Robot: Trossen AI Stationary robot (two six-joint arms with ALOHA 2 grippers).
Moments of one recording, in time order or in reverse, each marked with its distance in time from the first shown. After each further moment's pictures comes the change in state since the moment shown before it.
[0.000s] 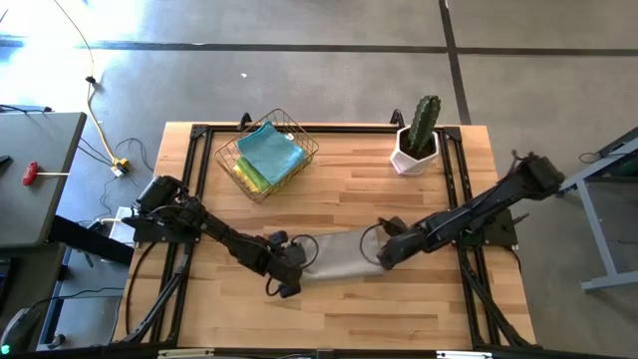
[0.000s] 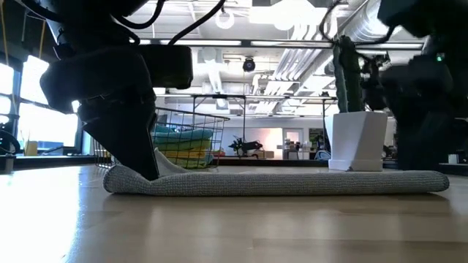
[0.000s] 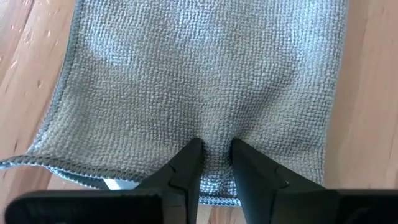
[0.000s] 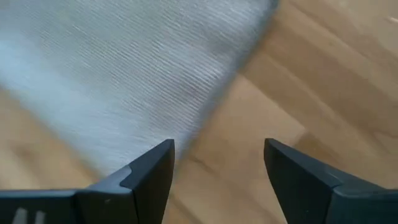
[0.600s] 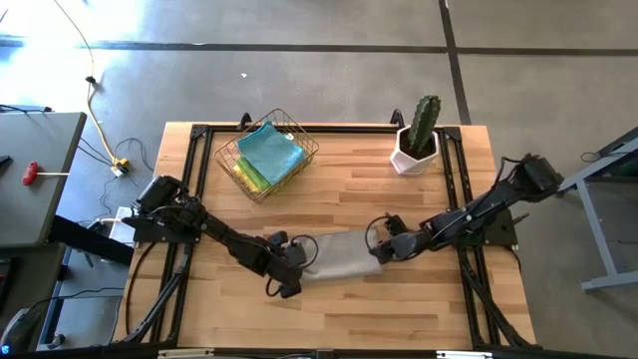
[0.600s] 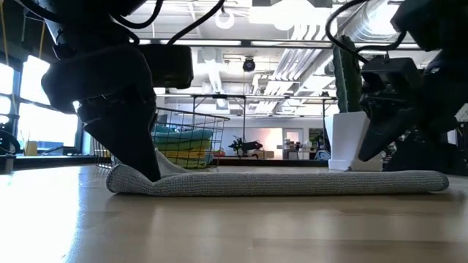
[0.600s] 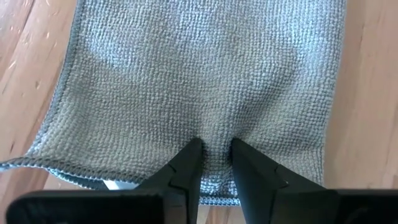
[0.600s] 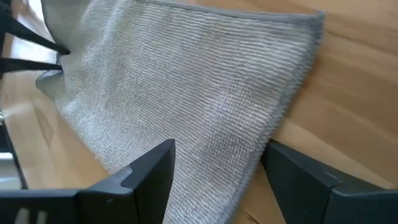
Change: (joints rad) left arm 0.000 0.000 0.000 0.022 -0.011 -0.013; right arm -0.009 0.018 -0.214 0.545 0.110 0.141
